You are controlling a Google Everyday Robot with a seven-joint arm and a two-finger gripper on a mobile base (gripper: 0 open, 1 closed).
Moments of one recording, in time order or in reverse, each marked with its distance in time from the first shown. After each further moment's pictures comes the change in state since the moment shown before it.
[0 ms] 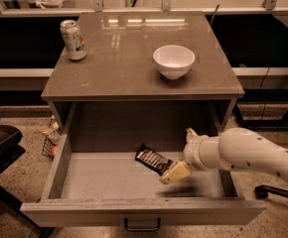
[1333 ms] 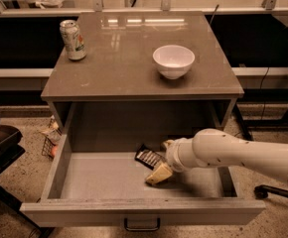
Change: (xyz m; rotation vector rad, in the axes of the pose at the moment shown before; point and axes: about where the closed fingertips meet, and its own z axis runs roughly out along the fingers) arm -0.004 0.024 0.068 -0.077 0.050 -0.023
